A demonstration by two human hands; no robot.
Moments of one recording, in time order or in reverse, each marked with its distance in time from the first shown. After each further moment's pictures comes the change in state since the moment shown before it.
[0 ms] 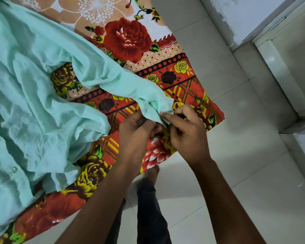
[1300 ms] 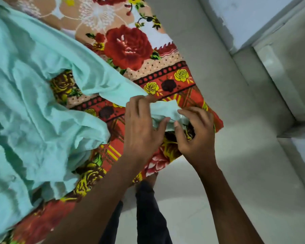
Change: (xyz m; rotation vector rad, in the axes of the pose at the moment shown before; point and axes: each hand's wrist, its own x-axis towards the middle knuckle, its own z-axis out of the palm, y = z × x) left_hand 0.038 -0.003 0.009 1.030 0.162 0.810; right_hand 0.004 0.009 -0.008 -0.008 0.145 0.231
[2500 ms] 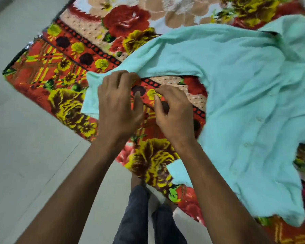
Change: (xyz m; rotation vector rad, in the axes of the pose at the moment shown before) left_hand -0.247 -0.306 -0.402 0.419 0.749 -0.704; right_hand -0.176 -0.443 0.344 0.271 -0.726 -0.909
